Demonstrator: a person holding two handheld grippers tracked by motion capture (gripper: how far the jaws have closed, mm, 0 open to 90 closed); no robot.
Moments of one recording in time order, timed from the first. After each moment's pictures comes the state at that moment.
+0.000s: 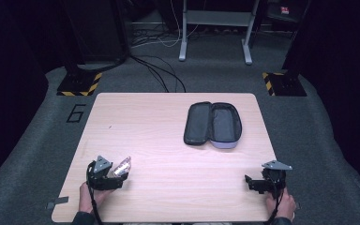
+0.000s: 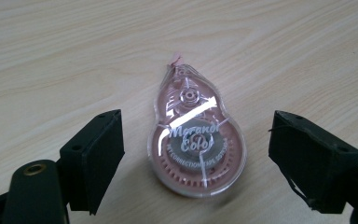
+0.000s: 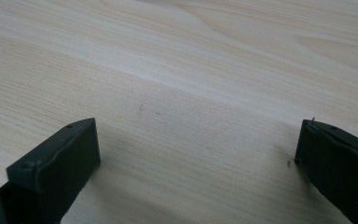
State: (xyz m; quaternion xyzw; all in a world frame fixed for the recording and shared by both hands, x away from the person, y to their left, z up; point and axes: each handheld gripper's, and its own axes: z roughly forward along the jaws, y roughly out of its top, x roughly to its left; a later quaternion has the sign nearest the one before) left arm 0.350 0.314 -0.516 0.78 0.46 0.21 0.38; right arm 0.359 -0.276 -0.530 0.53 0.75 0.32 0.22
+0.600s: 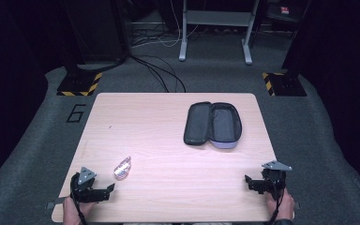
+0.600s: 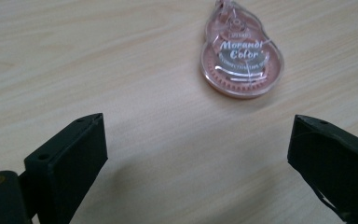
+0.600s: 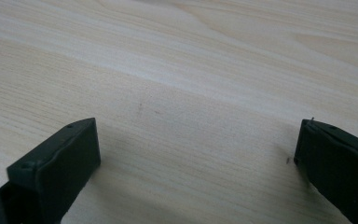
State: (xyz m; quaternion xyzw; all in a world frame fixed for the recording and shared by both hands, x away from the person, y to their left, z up) left arm 0.315 0.348 -0.523 0.77 0.50 0.22 0.33; right arm 0.357 -0.274 -0.530 0.54 0.75 0.32 0.23
